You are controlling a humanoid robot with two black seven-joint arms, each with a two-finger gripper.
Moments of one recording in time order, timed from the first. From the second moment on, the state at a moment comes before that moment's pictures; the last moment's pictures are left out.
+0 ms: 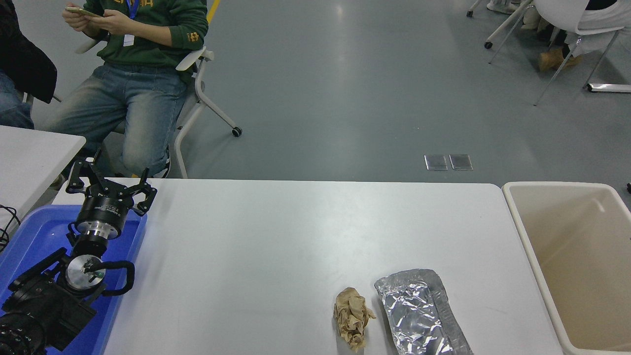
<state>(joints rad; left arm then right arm) -0.55 0.37 -0.86 -0.44 -0.20 -0.59 -0.48 0.69 -0.62 -0.32 0.00 -0.42 0.02 0.29</state>
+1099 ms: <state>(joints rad) -0.55 0.37 -0.86 -0.44 -0.20 -0.59 -0.48 0.58 -0.63 0.78 0.64 -0.23 0.06 0.30</state>
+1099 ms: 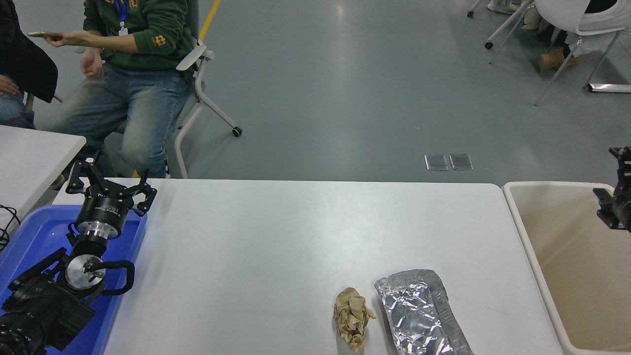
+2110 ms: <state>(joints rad) -0.55 0.37 -0.86 -0.44 -0.20 -0.59 -0.48 0.55 -0.33 0.87 0.63 -0.11 0.22 0.55</state>
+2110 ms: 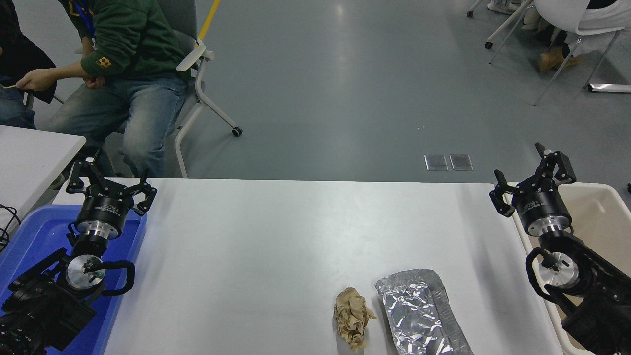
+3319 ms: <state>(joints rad) -0.55 0.37 -0.86 -0.44 -0.20 -0.59 -0.48 0.56 -0.61 0.59 1.03 -0.28 0.29 0.33</state>
